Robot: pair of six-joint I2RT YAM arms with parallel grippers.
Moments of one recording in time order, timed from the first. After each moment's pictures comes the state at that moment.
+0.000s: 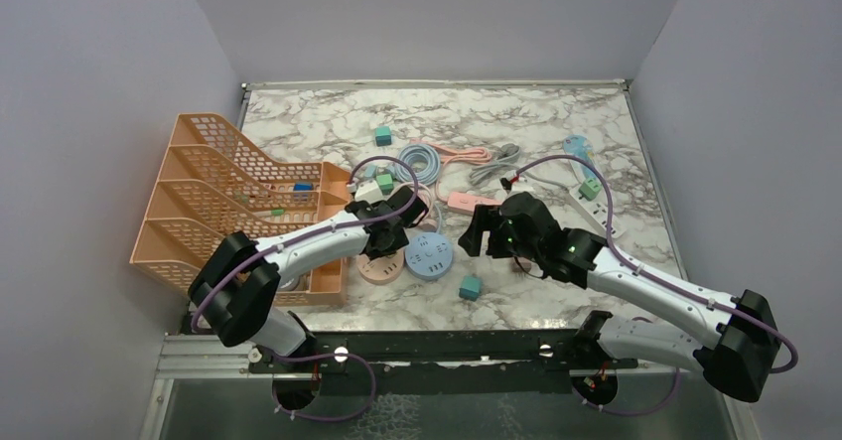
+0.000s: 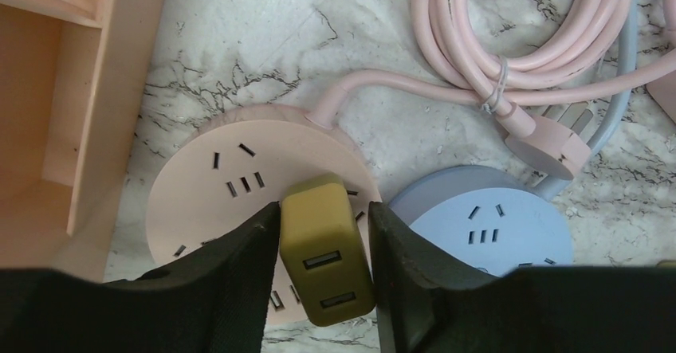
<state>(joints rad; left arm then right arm) -0.81 1.47 0.90 -0.69 -0.43 -1.19 0.86 1.05 0.71 -0.35 0.17 0.70</state>
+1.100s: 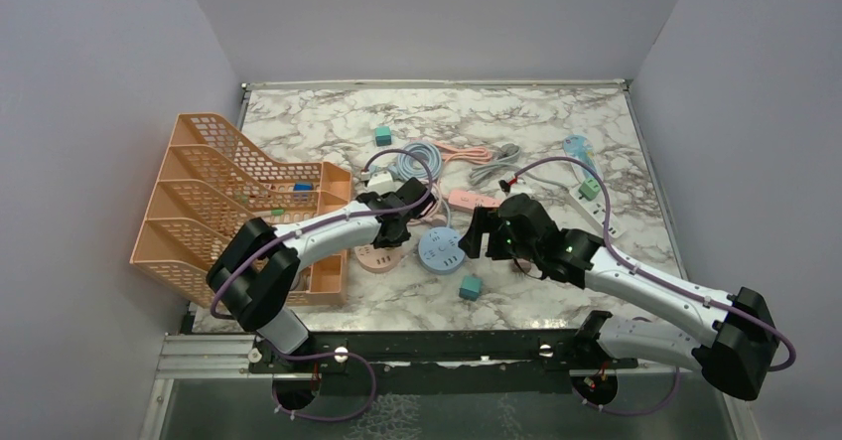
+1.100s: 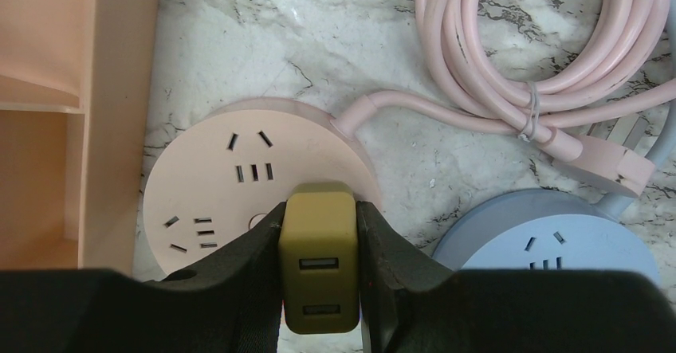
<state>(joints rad) -0.79 1.60 0.99 -0.67 -0.45 -1.03 0.86 1.06 0.70 -0.35 0.17 0.71</state>
